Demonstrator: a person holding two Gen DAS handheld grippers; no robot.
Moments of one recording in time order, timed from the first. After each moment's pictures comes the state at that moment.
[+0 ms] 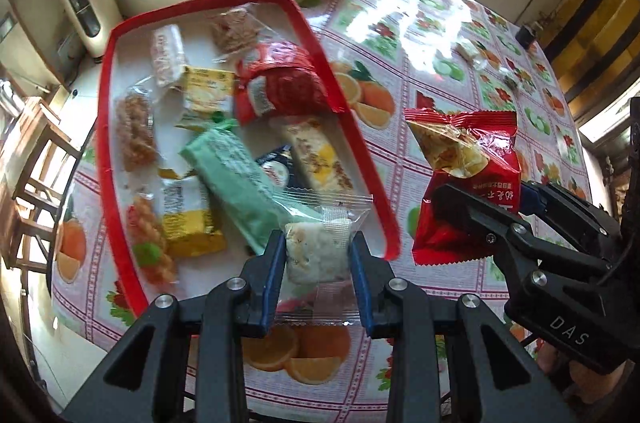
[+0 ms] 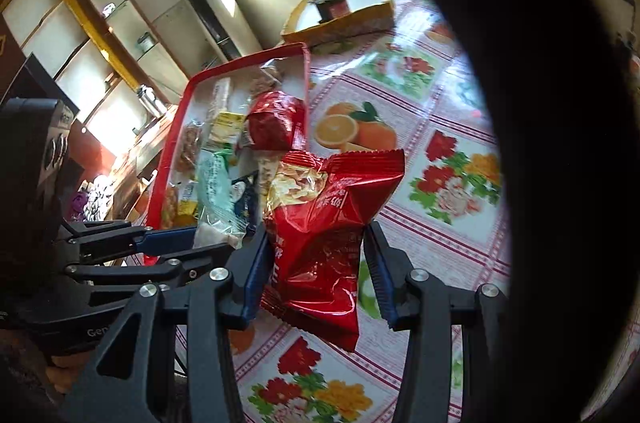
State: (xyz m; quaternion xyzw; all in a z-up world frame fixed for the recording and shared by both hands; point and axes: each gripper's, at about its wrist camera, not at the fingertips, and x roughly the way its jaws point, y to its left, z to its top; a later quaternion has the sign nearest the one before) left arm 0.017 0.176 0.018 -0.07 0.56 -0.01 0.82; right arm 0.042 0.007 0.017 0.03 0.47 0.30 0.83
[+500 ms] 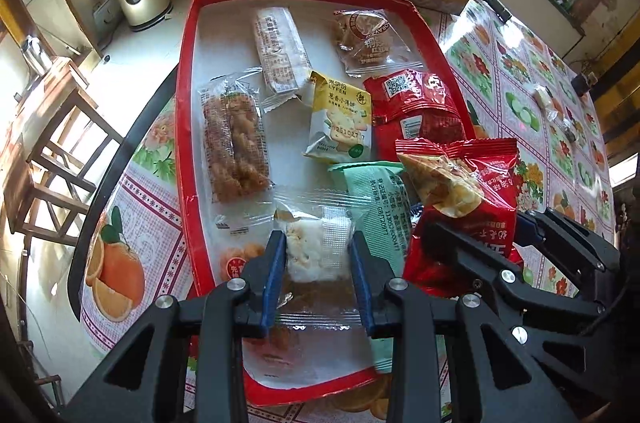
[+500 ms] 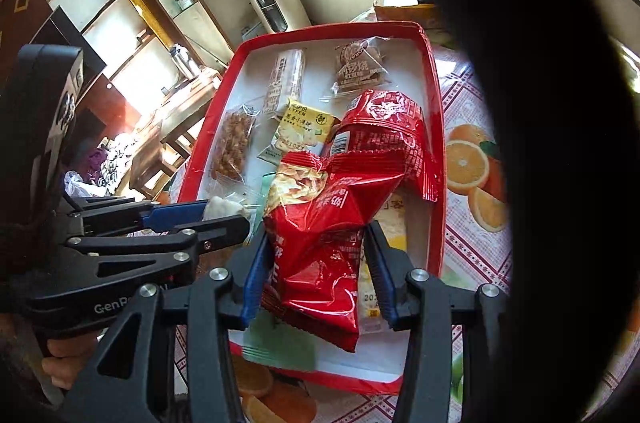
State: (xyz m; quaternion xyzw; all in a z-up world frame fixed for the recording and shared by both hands) left arm 0.051 0.248 -0.010 -0.12 0.57 0.05 0.81; right arm 0.076 0.104 -0.009 0.00 0.50 0.36 0.79
